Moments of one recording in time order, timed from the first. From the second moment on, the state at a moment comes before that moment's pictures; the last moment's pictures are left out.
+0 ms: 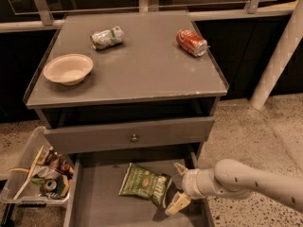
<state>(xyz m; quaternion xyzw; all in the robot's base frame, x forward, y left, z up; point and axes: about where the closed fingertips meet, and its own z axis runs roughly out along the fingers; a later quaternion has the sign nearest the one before) 0.458 -0.095 0.455 -0.56 0.74 0.21 0.32</state>
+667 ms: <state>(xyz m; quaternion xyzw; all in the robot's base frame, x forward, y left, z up) 0.468 -0.087 0.419 -0.55 0.74 0.21 0.33</state>
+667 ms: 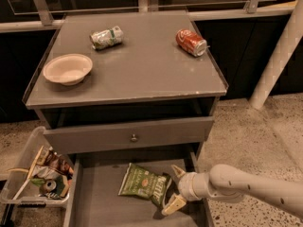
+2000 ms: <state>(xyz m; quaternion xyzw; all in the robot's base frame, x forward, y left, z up) 0.488 -0.016 0.375 -0.55 0.71 0.26 0.35</state>
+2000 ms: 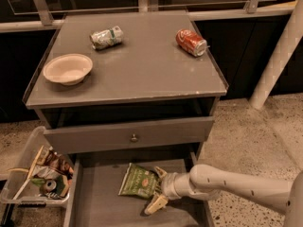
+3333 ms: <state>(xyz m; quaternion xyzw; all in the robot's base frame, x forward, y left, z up) 0.488 -0.016 0.375 -0.55 0.71 0.26 0.35</state>
